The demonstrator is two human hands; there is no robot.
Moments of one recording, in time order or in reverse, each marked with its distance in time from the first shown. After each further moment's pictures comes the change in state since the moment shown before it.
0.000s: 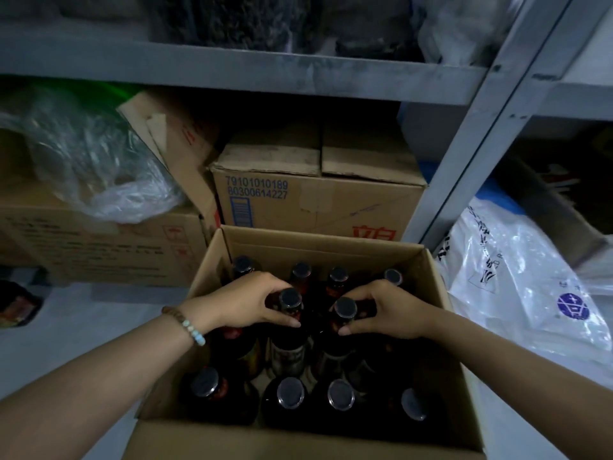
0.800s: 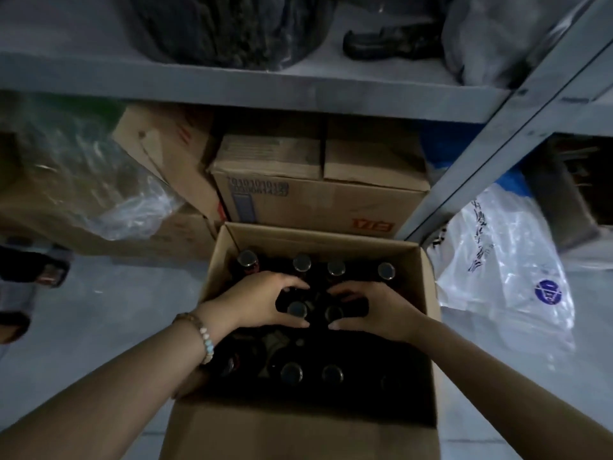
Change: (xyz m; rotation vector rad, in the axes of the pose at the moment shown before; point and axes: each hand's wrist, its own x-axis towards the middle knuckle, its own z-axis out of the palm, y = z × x) left_hand -0.007 0.032 -0.013 0.103 -0.077 -0.255; right_hand -0.008 -0.039 -0.014 0.060 -0.051 0.330
